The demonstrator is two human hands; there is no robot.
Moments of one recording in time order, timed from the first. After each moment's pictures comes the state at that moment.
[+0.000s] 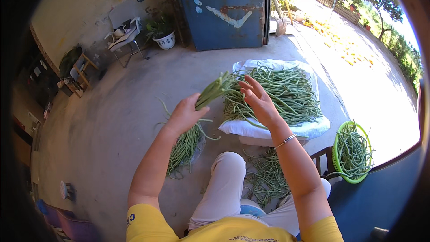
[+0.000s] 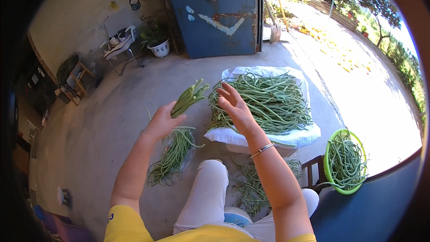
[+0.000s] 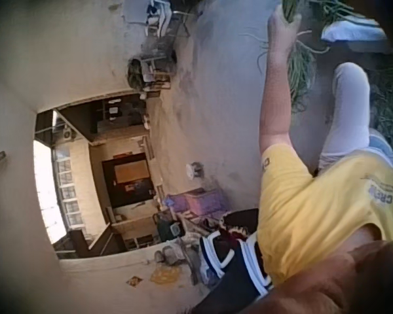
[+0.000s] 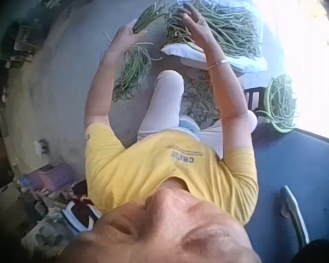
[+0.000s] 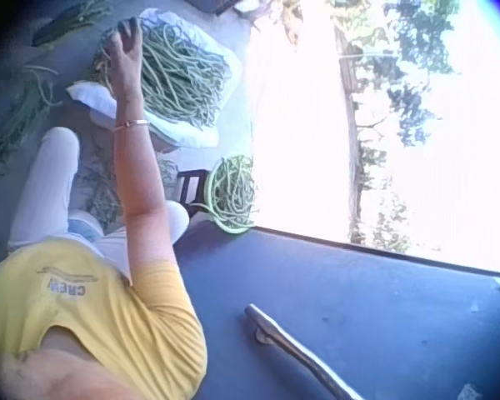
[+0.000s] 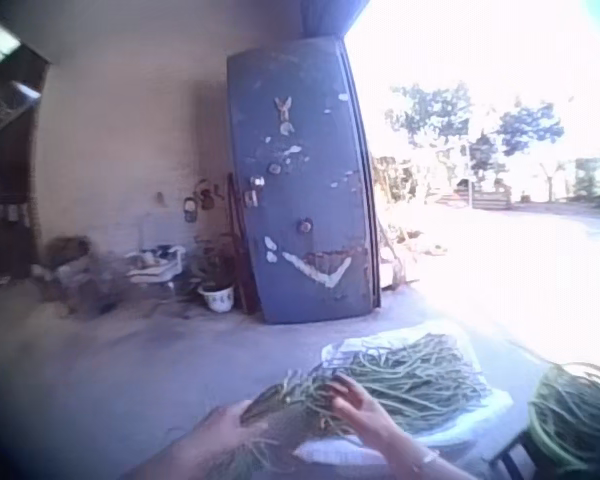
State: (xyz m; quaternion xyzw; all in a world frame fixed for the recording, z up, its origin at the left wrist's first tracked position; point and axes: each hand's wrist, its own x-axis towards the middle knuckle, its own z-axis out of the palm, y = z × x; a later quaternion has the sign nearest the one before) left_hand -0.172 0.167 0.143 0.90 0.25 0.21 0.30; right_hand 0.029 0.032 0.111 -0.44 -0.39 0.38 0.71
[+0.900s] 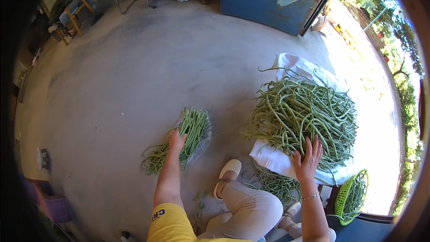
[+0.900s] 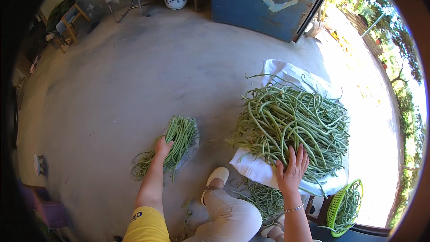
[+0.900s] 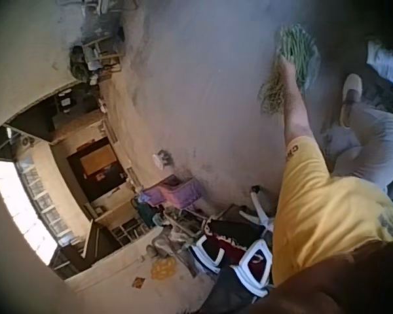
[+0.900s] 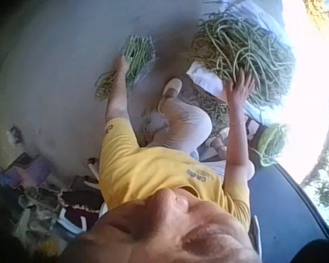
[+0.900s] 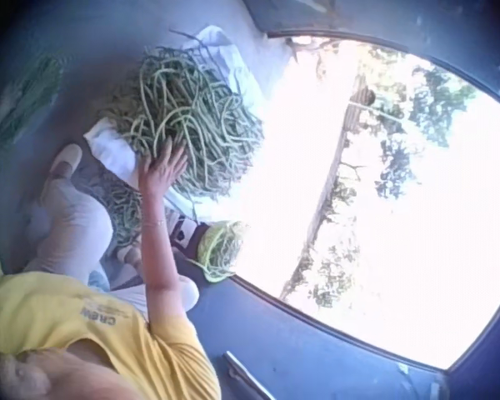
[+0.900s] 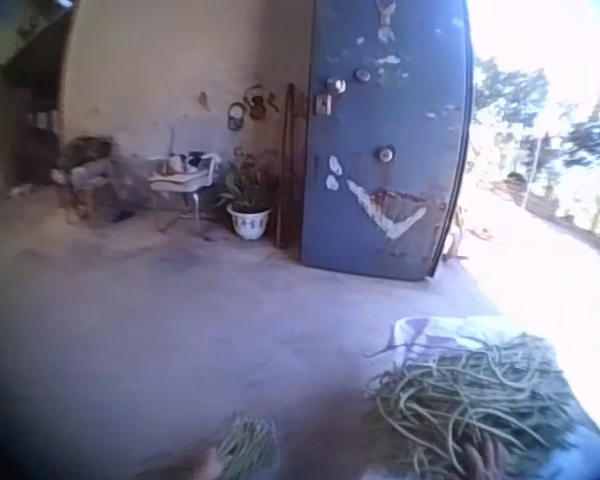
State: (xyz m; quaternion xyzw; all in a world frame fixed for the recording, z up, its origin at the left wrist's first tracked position) left_hand -0.309 0.368 -0.351 0.74 0.61 0.12 0.25; right_hand 0.054 0.077 -0.064 -0.88 -0.46 -0.08 0.10
